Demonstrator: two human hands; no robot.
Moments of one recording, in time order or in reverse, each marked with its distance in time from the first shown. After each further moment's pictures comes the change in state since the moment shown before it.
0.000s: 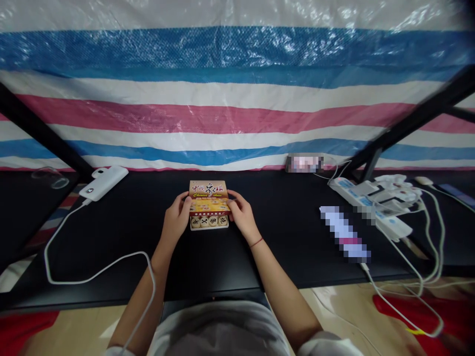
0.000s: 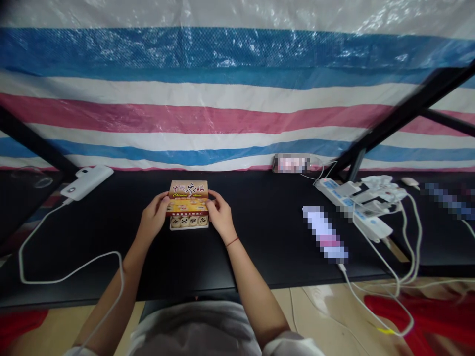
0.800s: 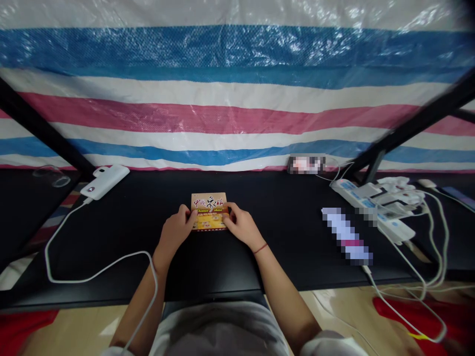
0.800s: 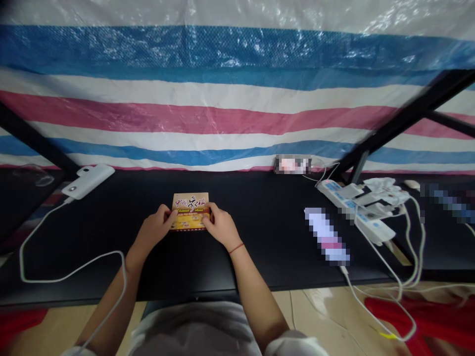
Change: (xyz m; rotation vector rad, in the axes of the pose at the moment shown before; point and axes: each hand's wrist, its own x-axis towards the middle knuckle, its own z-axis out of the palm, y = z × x) left_hand -0.014 -0.005 -0.007 0.691 -0.267 0.018; right_hand -0.017 0.002 -0.012 -0.698 -0.240 -0.258
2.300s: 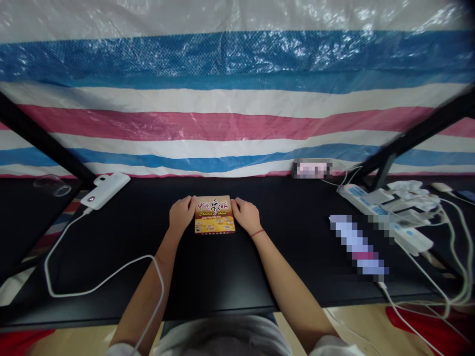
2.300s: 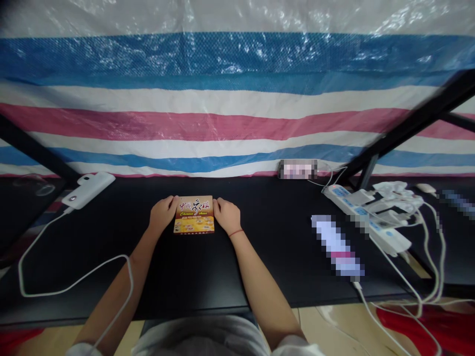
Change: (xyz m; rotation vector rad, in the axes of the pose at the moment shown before) left_hand 0.079 -0.004 0.015 0.110 0.222 0.074; right_hand 0.059 0.027 0.003 -0.348 0.075 0.201
